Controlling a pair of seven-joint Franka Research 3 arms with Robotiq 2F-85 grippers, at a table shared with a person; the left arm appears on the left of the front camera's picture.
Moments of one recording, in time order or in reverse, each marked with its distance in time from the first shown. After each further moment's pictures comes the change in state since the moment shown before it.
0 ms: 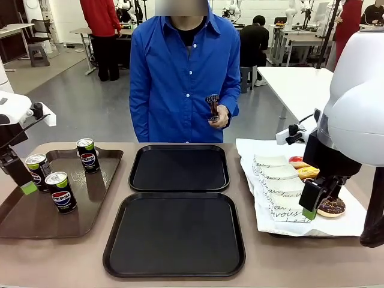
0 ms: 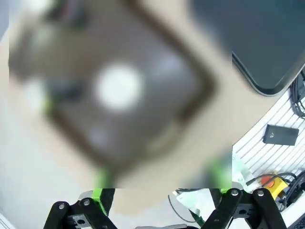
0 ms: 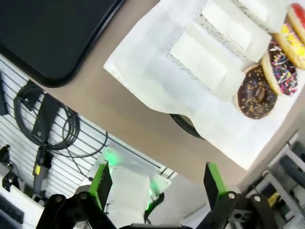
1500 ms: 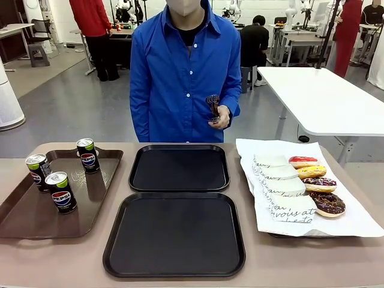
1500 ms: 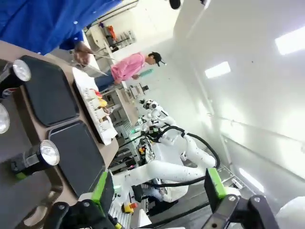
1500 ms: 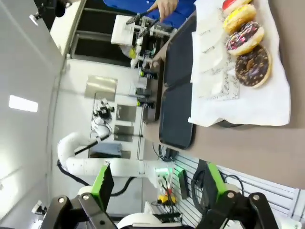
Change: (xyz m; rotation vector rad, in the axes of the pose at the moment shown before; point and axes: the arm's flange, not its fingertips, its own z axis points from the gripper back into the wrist) left arm -0.175 0.223 -0.045 -1.382 -0.914 0.503; right arm -0.299 -0.227 -0.062 1.148 -0.813 -0.732
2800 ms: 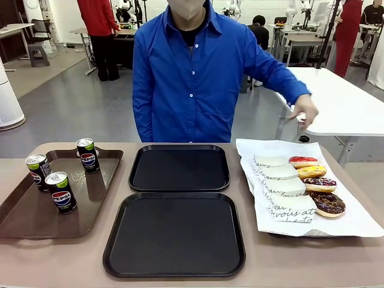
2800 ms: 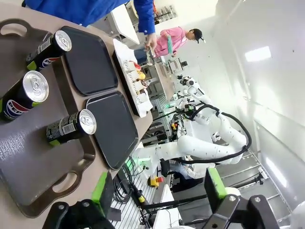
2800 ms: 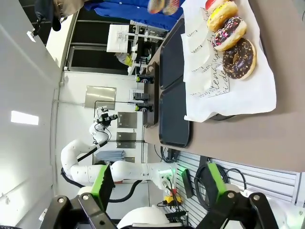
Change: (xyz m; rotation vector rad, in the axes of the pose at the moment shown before) left arm 0.009 -0.005 0.012 0.220 0.140 0.027; right arm -0.007 -0.005 0.017 -0.022 -0.016 -0.076
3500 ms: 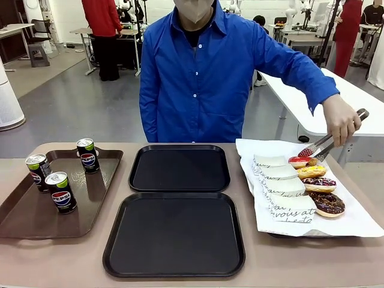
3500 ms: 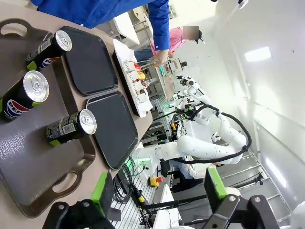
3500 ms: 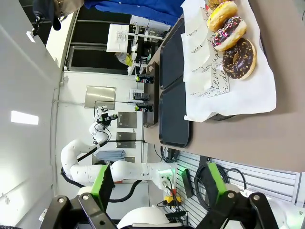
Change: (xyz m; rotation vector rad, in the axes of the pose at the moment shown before) left arm 0.000 0.000 0.000 0.000 -0.001 0.001; right arm 0.000 0.000 0.000 0.000 0.000 0.000
